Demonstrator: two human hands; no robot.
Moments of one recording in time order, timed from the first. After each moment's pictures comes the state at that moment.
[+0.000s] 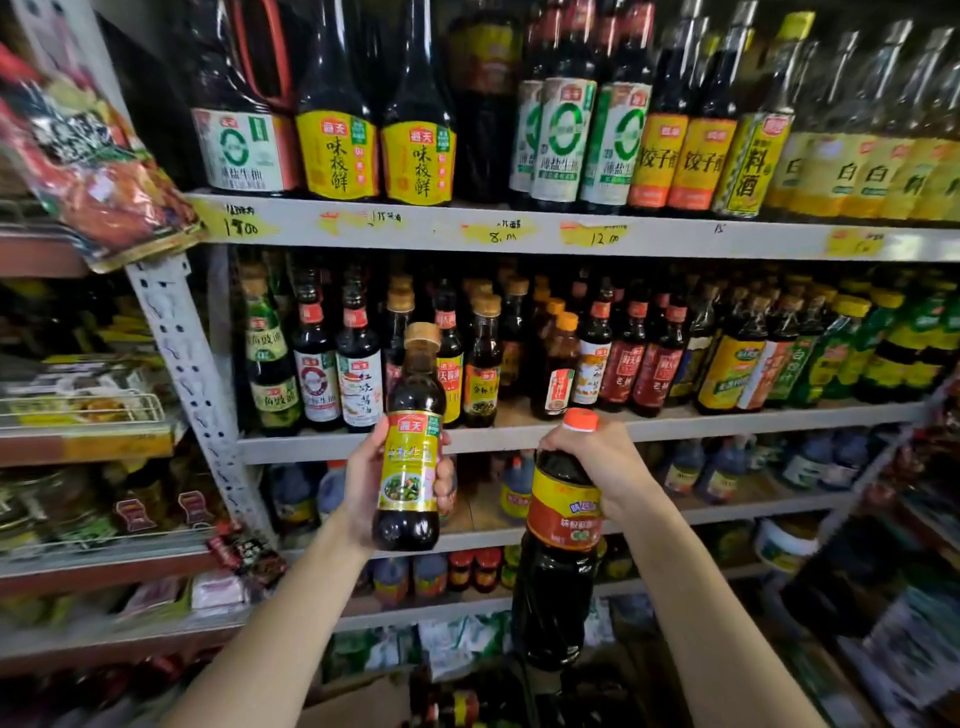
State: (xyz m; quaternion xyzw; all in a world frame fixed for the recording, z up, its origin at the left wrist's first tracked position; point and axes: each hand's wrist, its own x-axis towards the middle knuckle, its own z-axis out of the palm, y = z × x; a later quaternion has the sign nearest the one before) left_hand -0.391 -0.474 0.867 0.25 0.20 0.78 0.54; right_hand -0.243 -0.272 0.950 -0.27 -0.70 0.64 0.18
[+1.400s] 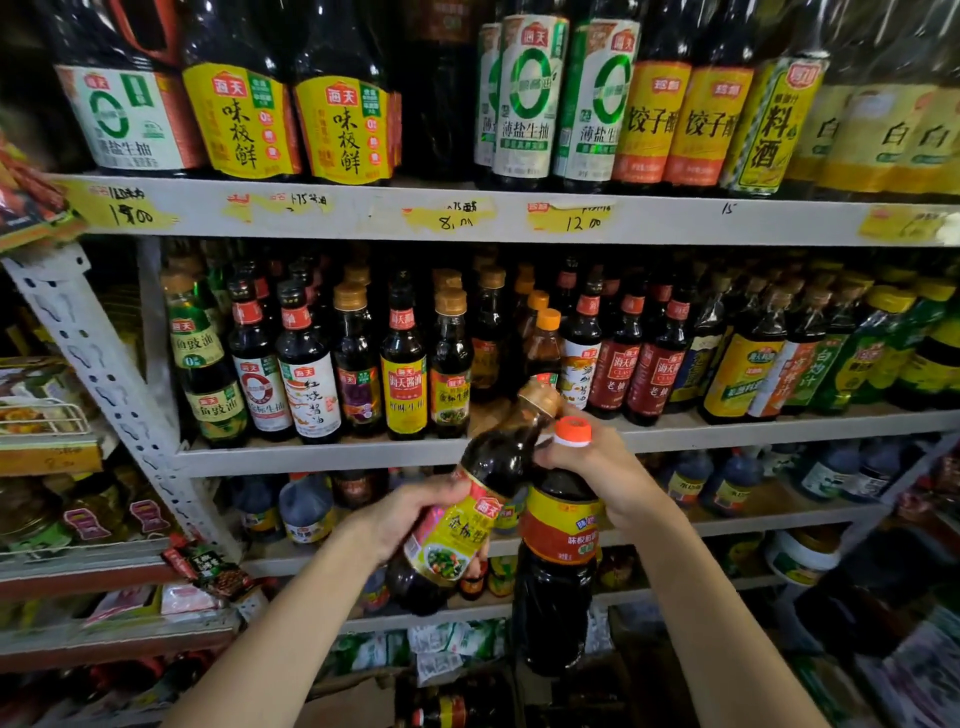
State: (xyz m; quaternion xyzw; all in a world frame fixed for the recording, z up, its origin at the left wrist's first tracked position) left_hand -0.378 -0.397 0.868 0.22 0.50 0.64 0.54; right_hand -0.266 -0.186 0.932 -0.10 -0.71 0.69 0.09
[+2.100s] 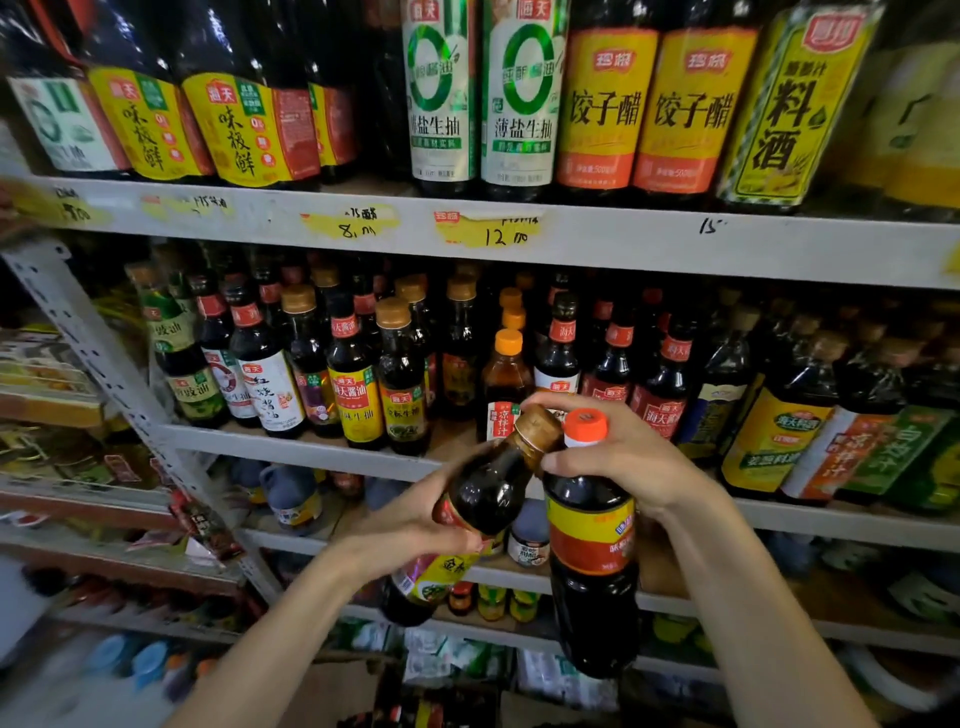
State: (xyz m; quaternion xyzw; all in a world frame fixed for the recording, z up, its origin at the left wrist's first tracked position) left_hand -0.329 -0.271 0.907 0.28 0.72 0.56 0.28; right_hand -0.289 -0.026 0.977 0.08 -0.75 0.65 -0.05
